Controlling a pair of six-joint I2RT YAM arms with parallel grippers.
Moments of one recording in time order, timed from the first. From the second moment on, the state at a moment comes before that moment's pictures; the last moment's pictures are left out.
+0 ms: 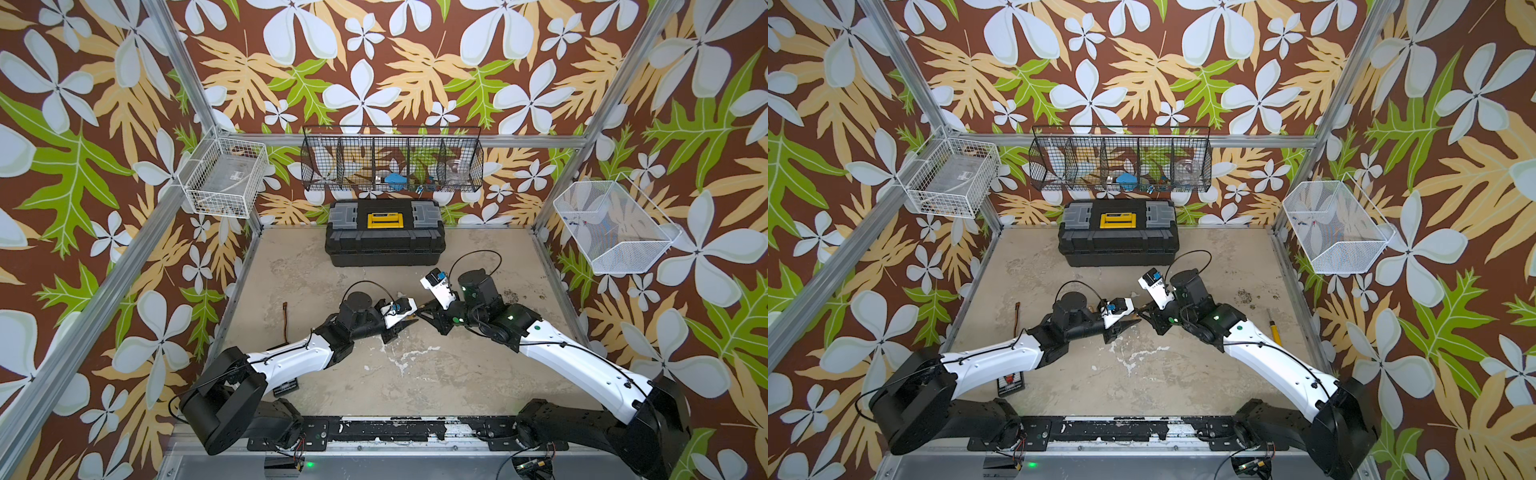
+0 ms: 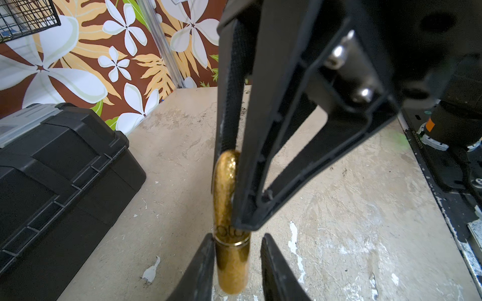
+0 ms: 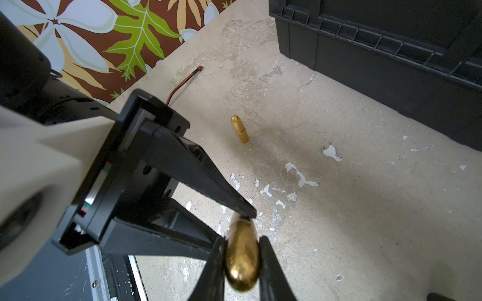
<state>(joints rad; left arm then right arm) -0.72 1.36 0.61 0.45 0.42 0.34 0.64 1.21 0.92 -0.35 -0.36 0.06</state>
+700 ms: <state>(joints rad) -0.72 1.37 0.62 0.45 0.43 0.33 0.64 1.20 0.91 -0.36 -0.35 0.06</state>
